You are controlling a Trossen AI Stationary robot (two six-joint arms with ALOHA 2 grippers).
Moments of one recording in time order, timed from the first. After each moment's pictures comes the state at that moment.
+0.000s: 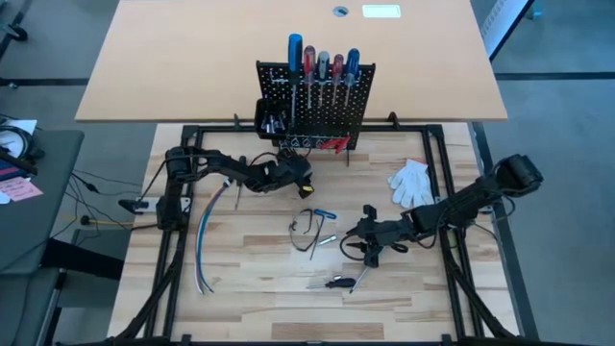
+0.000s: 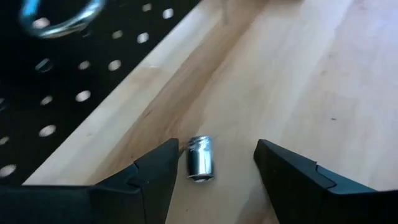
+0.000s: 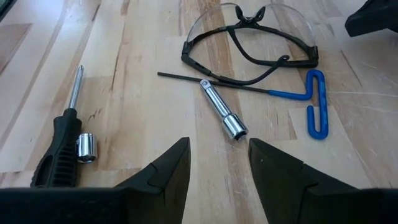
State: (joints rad) left arm 0.29 2.01 0.98 0.39 -0.36 -0.01; right arm 0.34 1.41 0.48 0.27 0.29 0.29
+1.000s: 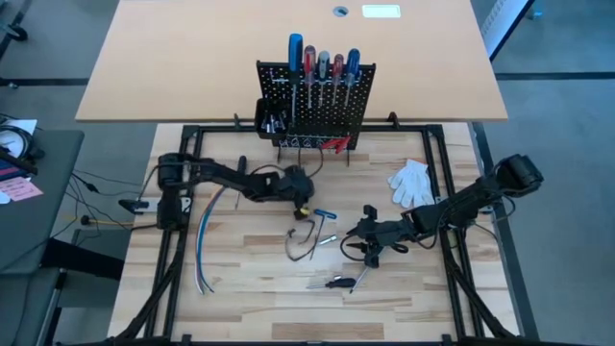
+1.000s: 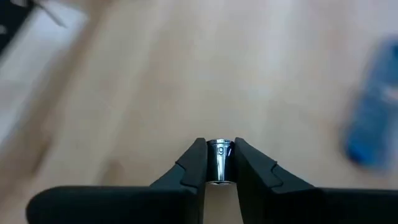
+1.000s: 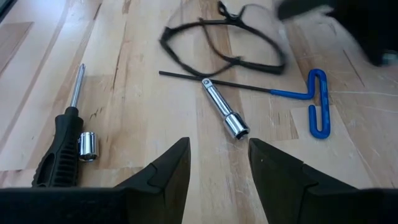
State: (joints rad) left arm 0.15 1.93 0.98 0.16 -0.18 0.08; right arm 0.34 1.41 0.48 0.27 0.29 0.29
